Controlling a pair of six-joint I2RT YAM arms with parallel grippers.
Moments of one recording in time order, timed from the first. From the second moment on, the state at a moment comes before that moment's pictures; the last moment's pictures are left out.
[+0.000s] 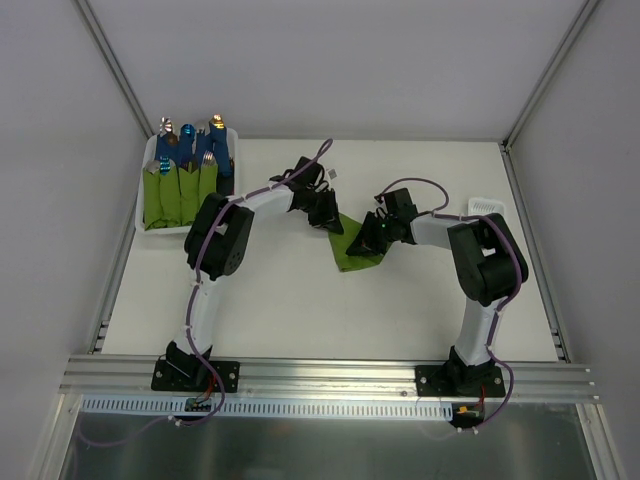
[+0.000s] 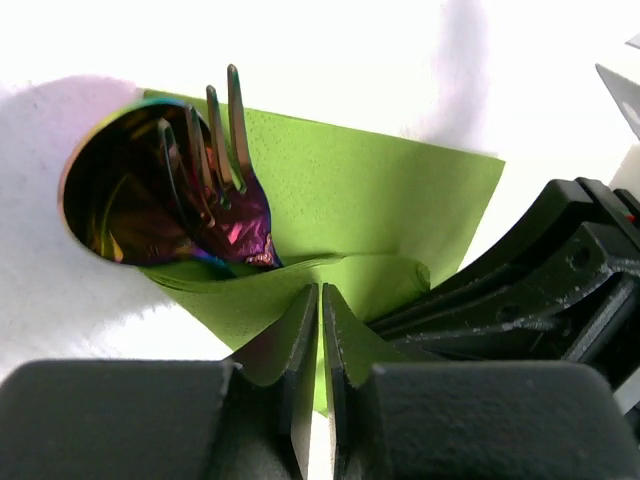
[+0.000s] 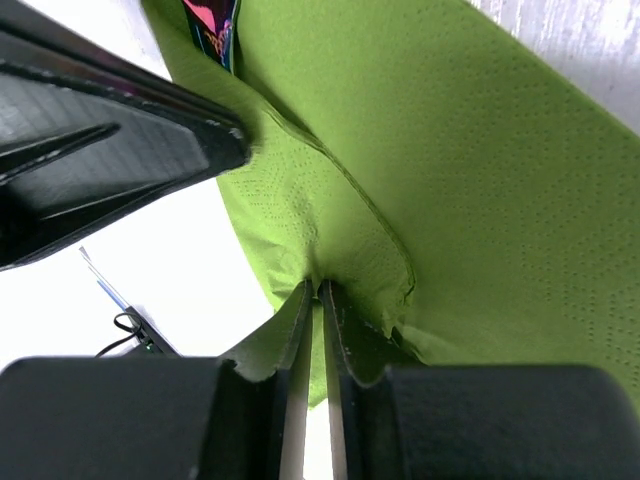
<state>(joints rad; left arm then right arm) -0.52 2.25 1.65 -0.38 0.54 -0.56 0.39 1.92 1.04 -0.12 -0.53 0.71</state>
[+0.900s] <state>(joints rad) -0.52 2.26 1.67 -0.40 0.46 -0.49 0.40 1.90 1.07 -0.22 -0.49 0.64</state>
